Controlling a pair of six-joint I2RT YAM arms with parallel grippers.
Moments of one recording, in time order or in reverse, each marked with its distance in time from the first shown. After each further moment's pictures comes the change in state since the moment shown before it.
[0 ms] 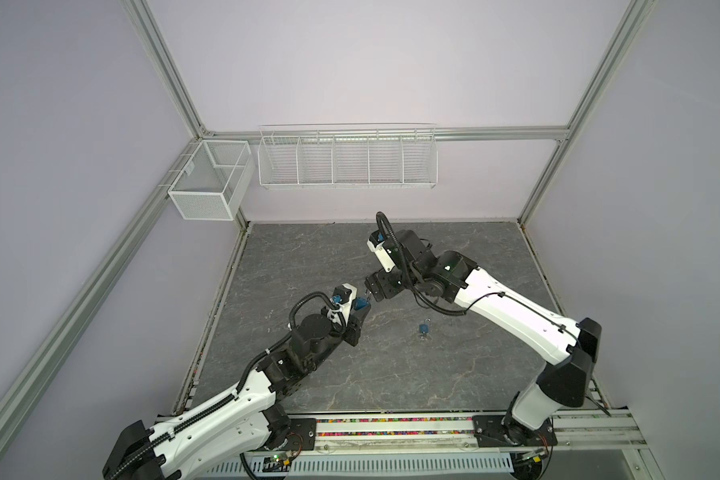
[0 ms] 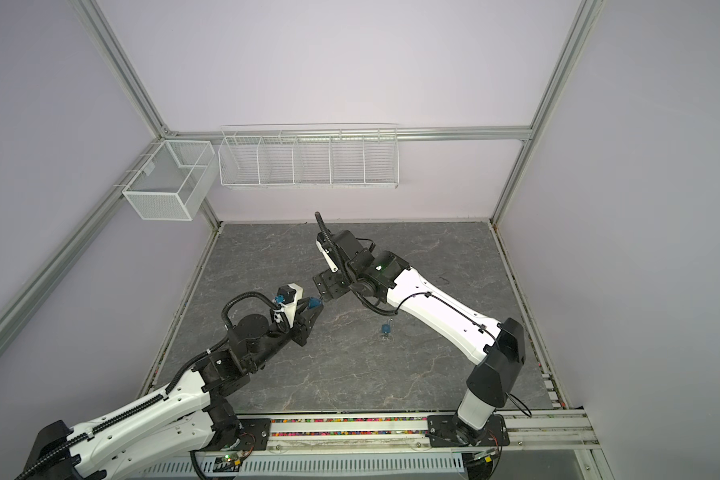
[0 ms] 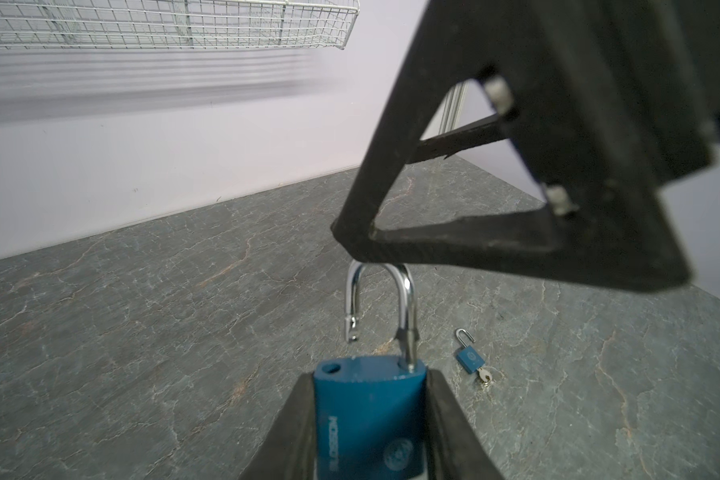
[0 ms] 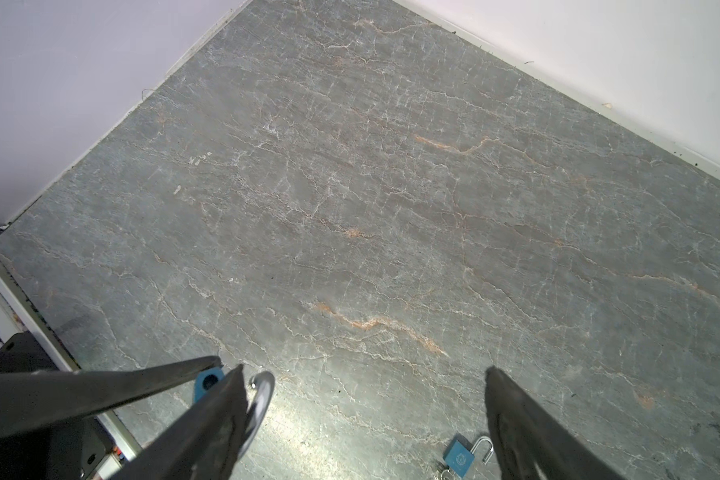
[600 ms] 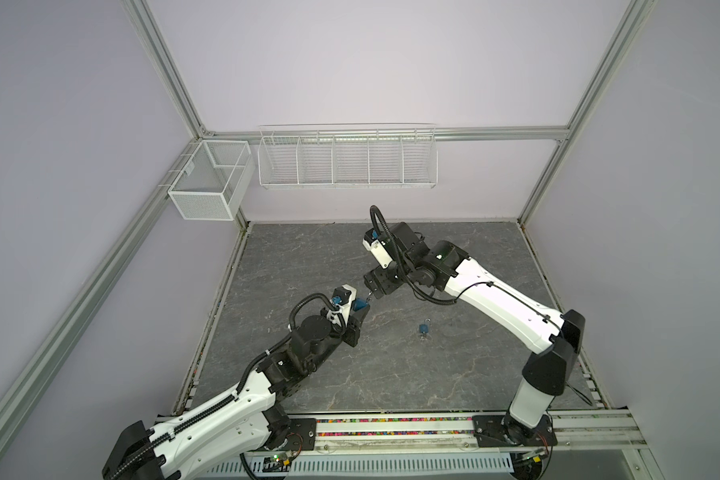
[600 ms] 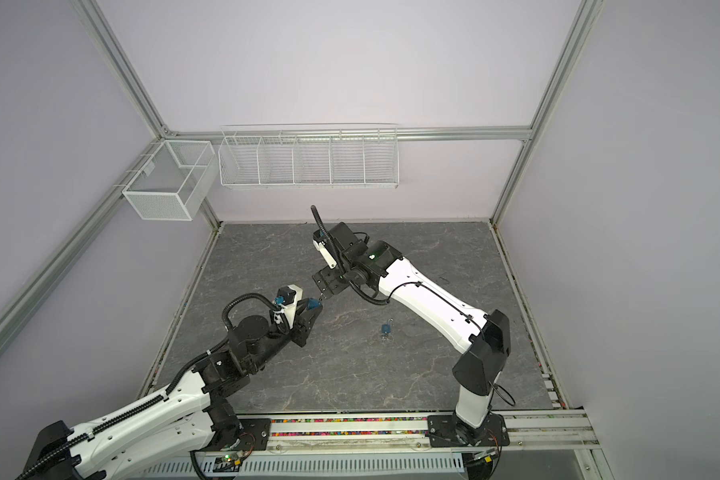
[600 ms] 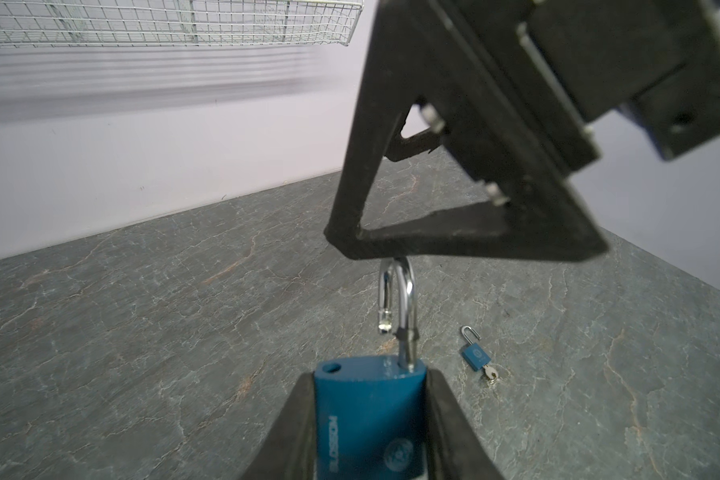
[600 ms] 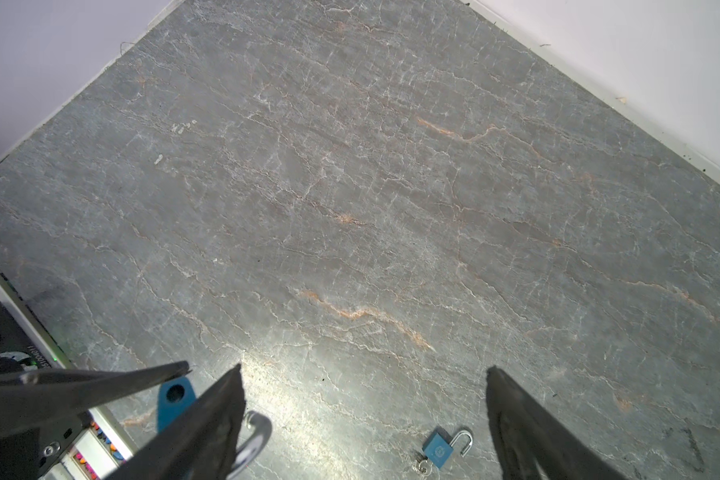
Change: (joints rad) left arm -0.001 -0.005 -0.012 0.002 -0.011 0.007; right arm -0.039 0.090 0.121 -0.113 -0.042 -0.077
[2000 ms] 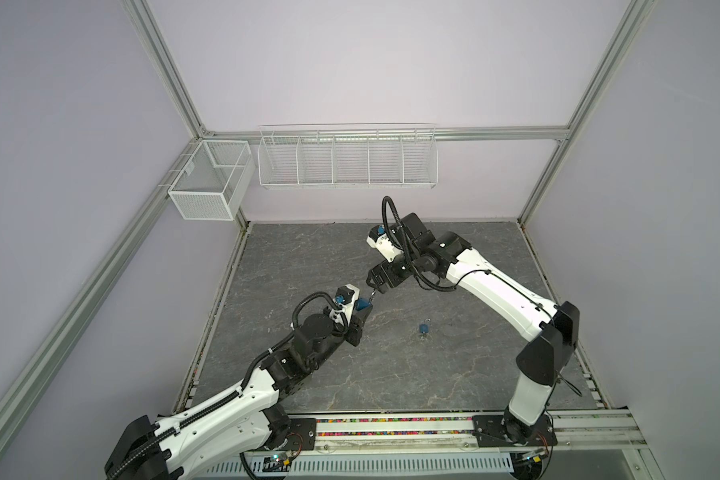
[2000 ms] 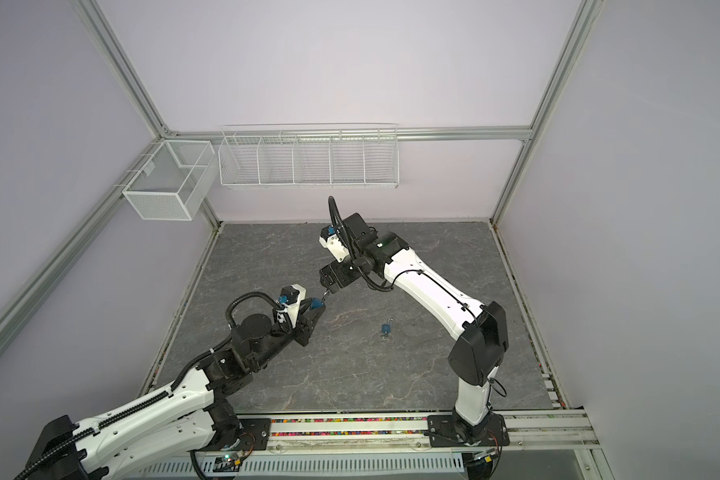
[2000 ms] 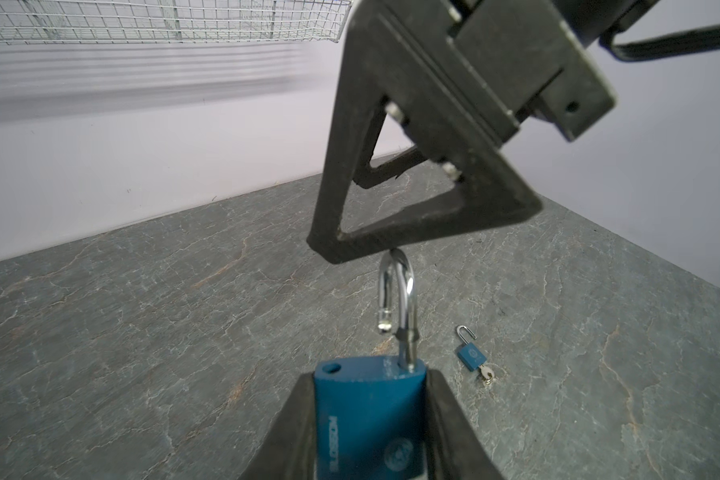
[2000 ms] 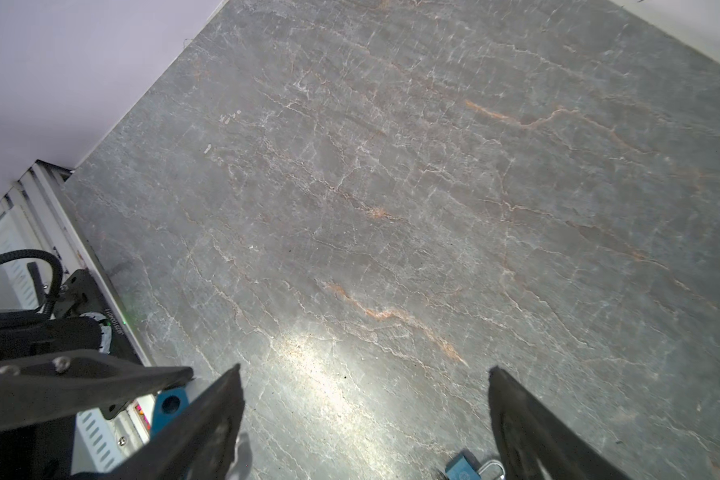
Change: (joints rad) left arm 0.000 0.034 0.001 0.031 0.025 0.008; right arm -0.124 0.045 -0.020 0.029 -0.294 -0.058
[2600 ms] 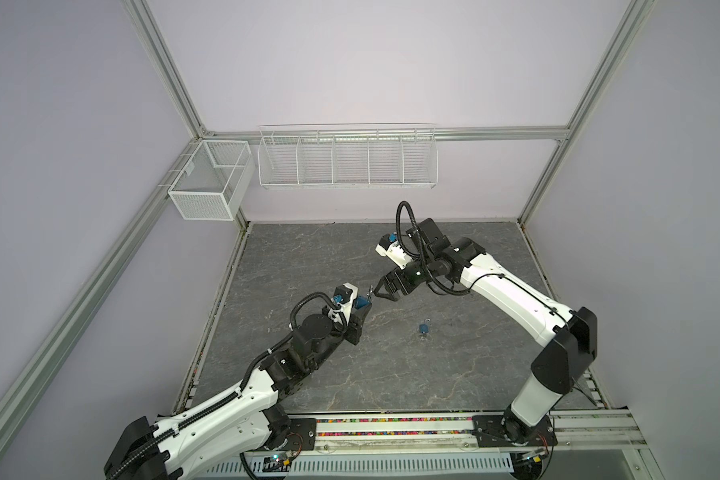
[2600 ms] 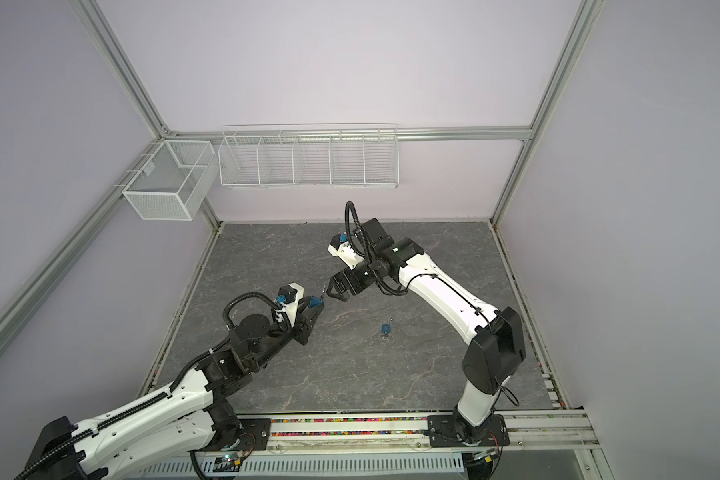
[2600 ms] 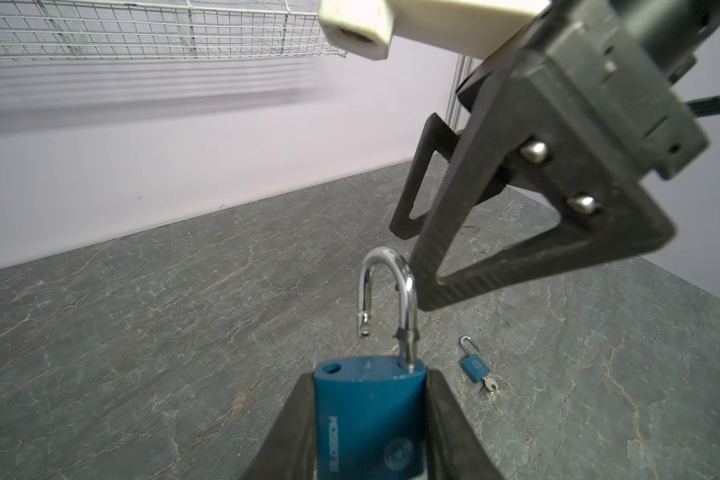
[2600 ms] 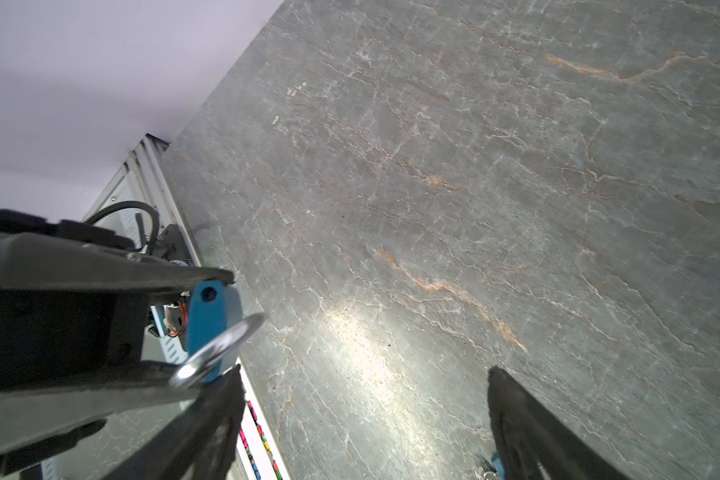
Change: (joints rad) left arm -0.001 -0.007 0.000 0.016 -0.021 -0.001; right arm -0.071 -0.117 -0.190 0.053 -0.250 -0.037
